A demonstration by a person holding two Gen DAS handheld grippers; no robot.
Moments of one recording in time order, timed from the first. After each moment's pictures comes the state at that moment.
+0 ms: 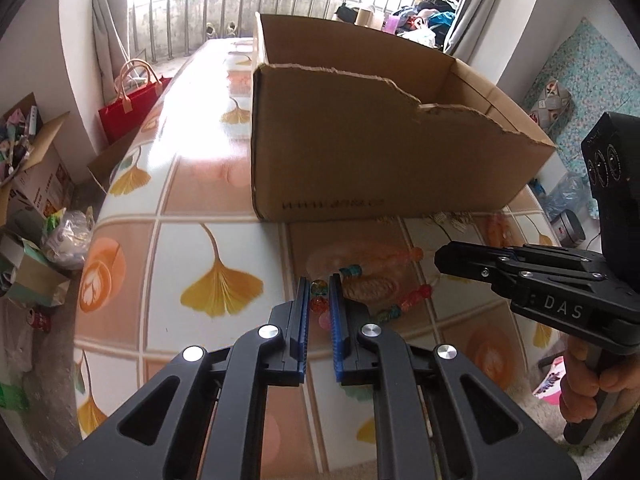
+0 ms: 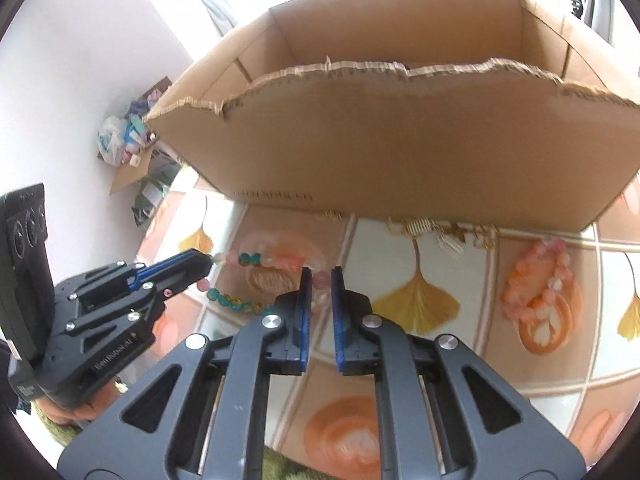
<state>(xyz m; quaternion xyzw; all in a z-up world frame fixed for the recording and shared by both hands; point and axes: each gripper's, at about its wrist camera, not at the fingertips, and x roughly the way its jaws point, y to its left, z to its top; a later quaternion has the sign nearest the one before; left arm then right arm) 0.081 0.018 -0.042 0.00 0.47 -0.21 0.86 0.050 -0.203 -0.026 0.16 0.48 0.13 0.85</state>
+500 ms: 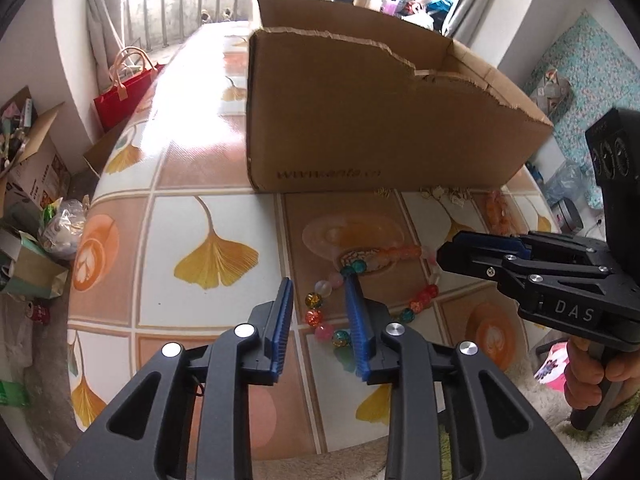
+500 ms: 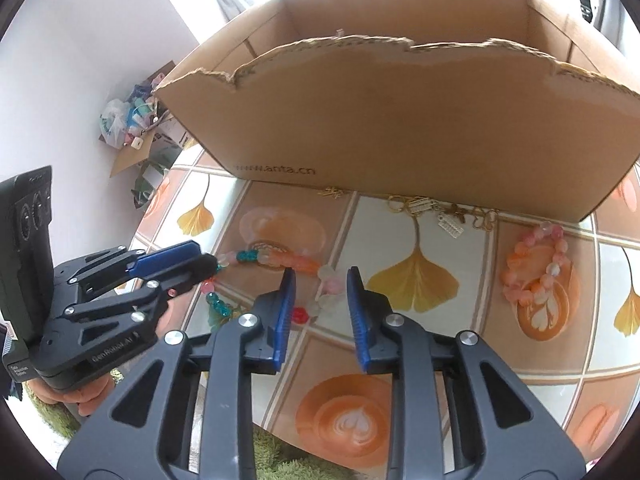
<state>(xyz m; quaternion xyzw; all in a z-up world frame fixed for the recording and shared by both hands) 0.077 0.017 -0.050 0.02 0.50 -0.21 0.84 0.042 -0.185 -0.030 0.14 0.49 0.15 0.85</state>
